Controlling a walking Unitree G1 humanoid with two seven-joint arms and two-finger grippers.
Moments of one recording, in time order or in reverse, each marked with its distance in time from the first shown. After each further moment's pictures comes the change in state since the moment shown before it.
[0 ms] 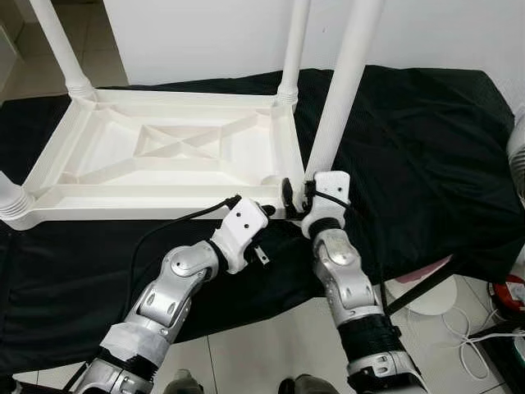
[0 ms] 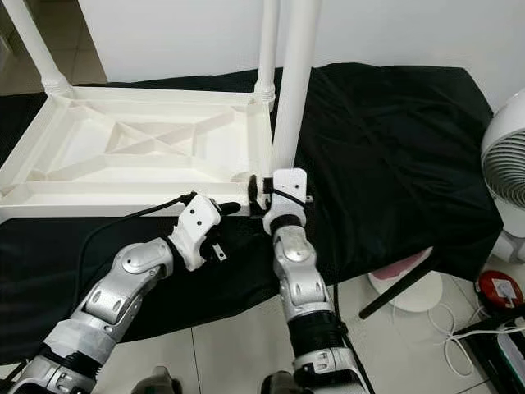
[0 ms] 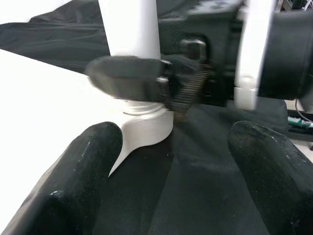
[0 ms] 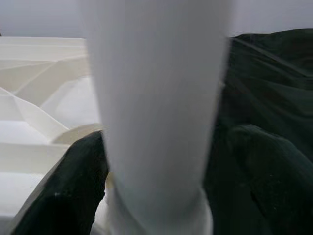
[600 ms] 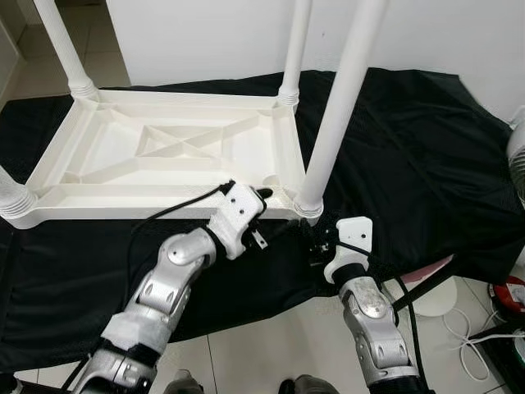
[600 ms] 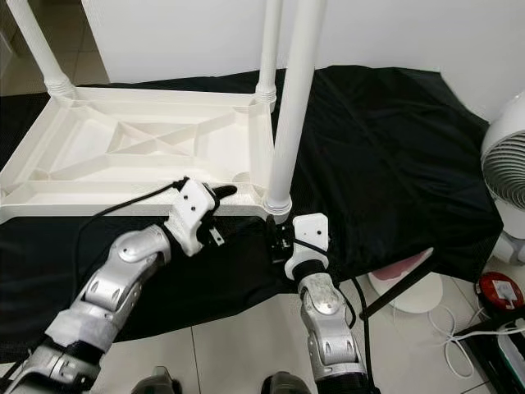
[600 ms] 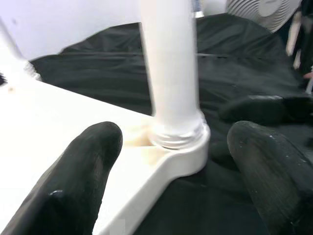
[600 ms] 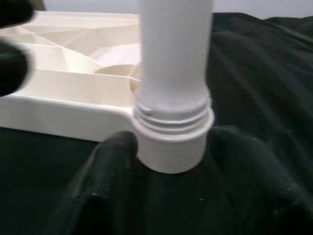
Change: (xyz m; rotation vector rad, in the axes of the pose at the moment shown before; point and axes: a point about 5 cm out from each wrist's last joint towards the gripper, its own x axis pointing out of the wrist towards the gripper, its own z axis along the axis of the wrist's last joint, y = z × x) left arm 0.002 0.029 0.016 0.080 -0.058 0.083; right arm -0.052 -0.005 -0.021 0.011 0.028 0.190
